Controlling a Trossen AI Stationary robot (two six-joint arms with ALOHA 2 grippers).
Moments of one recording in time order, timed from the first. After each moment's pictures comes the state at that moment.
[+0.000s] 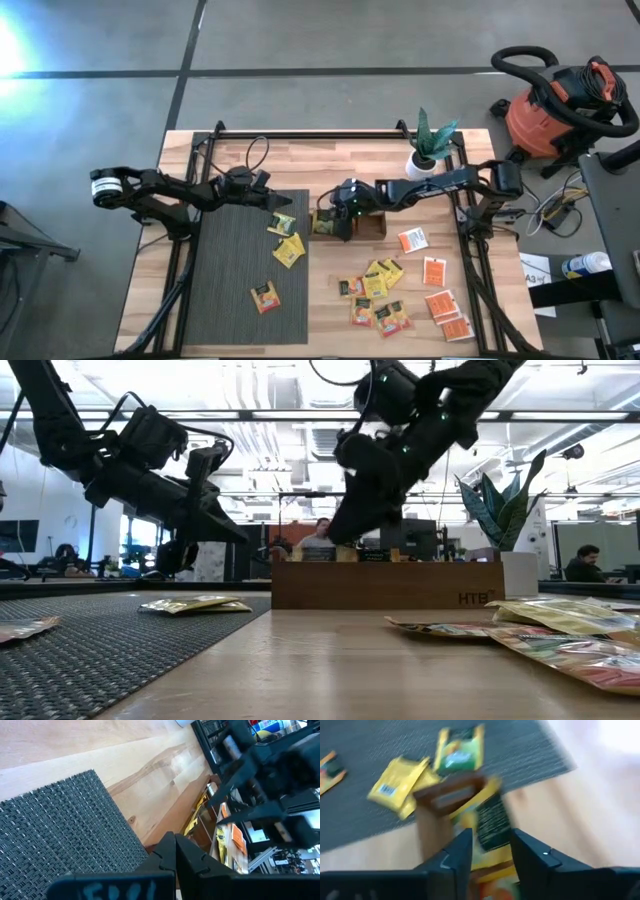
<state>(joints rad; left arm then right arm) 0.38 1.32 0.27 0.68 0.29 -0.90 -0.08 1.74 1.01 -0.04 0.01 0.28</state>
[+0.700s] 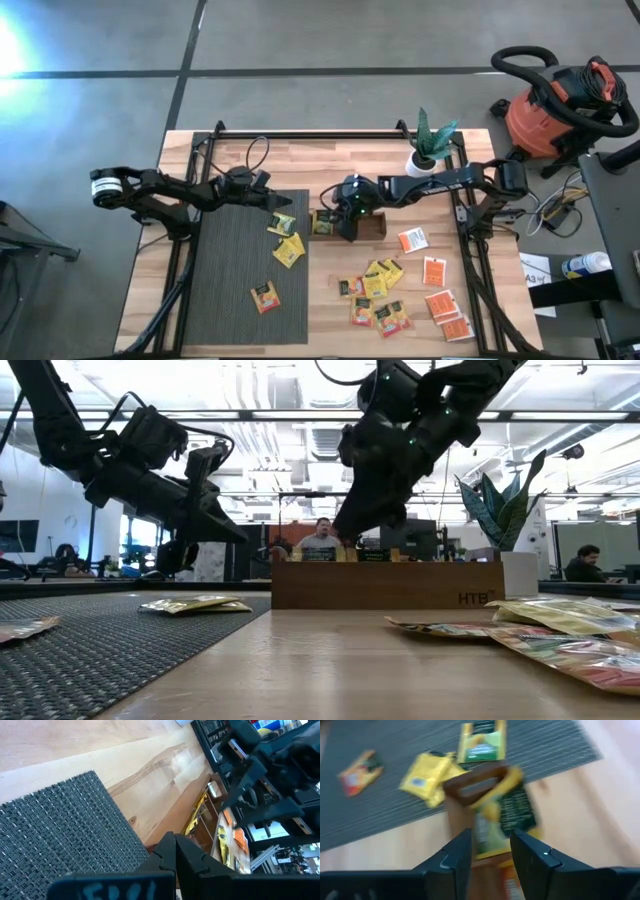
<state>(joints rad) 0.38 1.32 0.27 0.68 0.29 -0.89 -0.10 1.71 1.01 -0.09 -0.14 0.31</state>
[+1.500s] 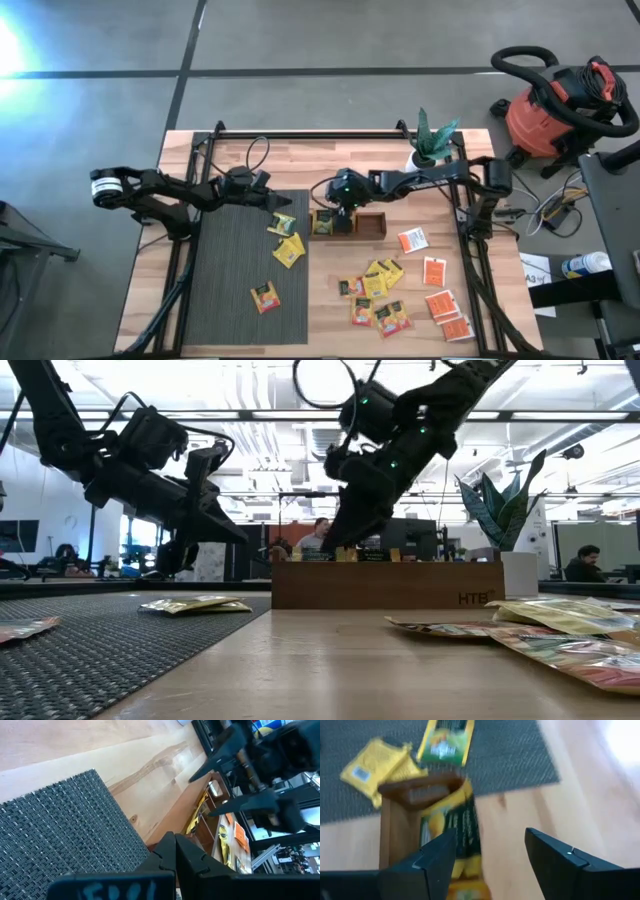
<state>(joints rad) 0.38 1.32 0.27 0.68 0.29 -0.88 -0.15 1.82 1.10 -0.13 -0.09 0.08</state>
